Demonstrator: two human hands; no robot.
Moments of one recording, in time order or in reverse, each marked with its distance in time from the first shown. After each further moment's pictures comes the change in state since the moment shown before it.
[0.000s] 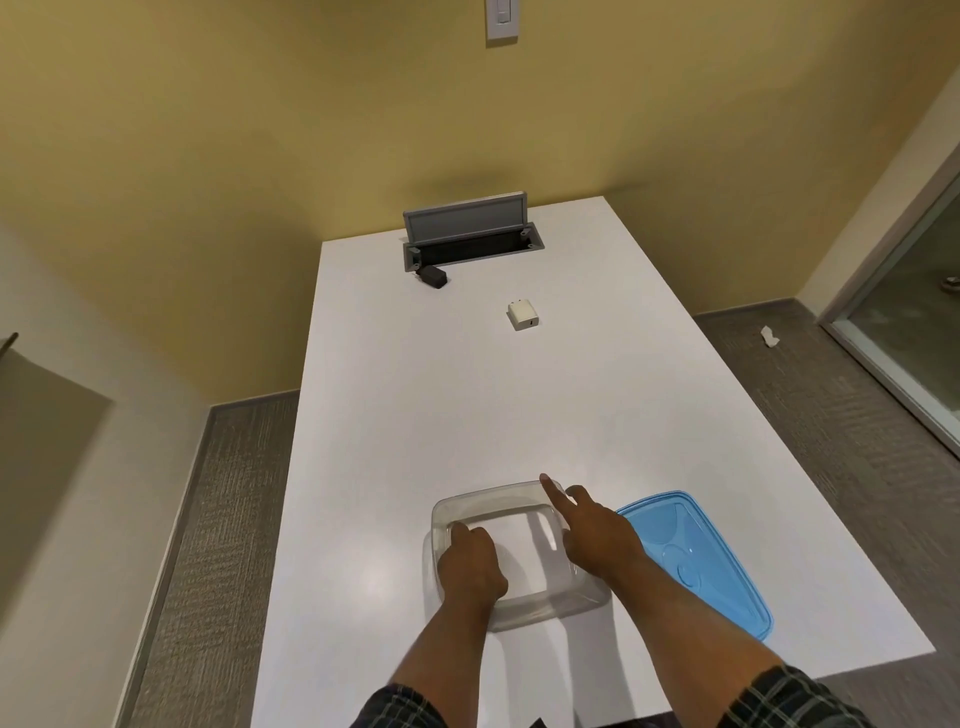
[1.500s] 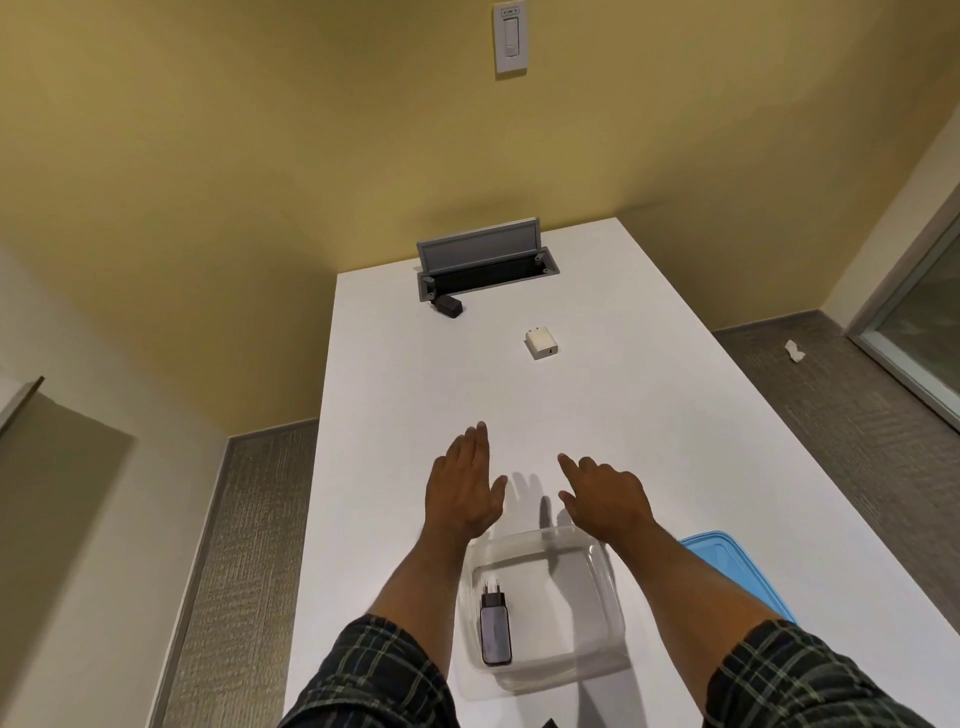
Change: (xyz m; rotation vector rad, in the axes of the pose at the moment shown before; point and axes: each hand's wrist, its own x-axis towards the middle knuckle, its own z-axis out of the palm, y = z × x) left_hand 0.091 -0.023 -0.114 0.065 0.489 0.391; right_hand 0.082 -0.016 -0.060 -0.297 0.224 -0.032
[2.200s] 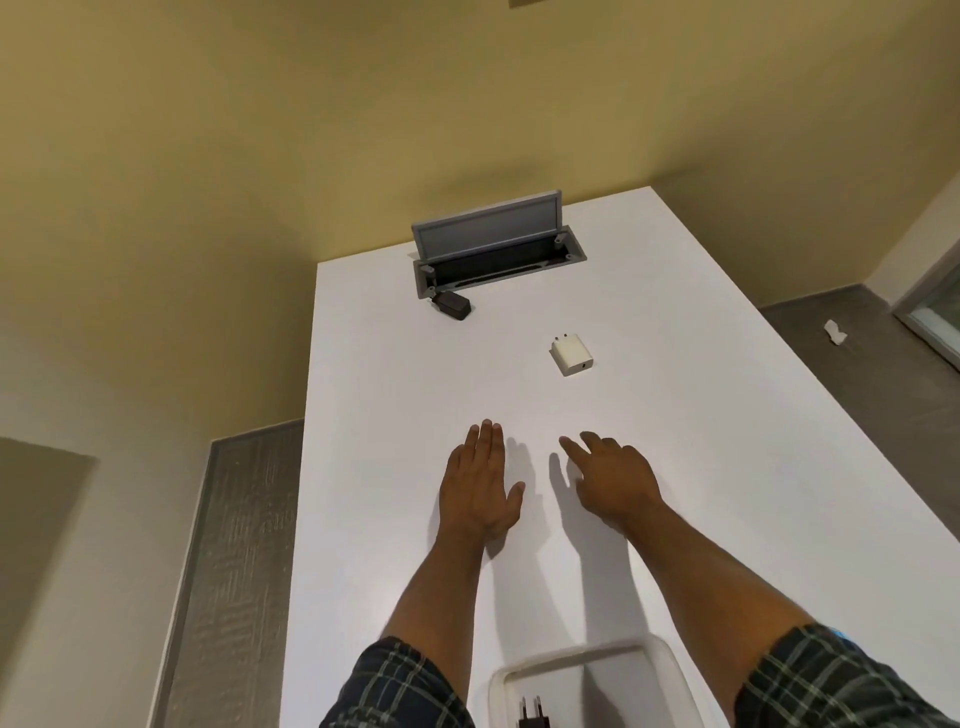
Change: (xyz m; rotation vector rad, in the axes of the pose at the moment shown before) left_hand 0.139 -0.063 0.066 -0.042 -0.050 0.034; right_hand 0.171 0.004 0.040 0.122 -0.115 0.021
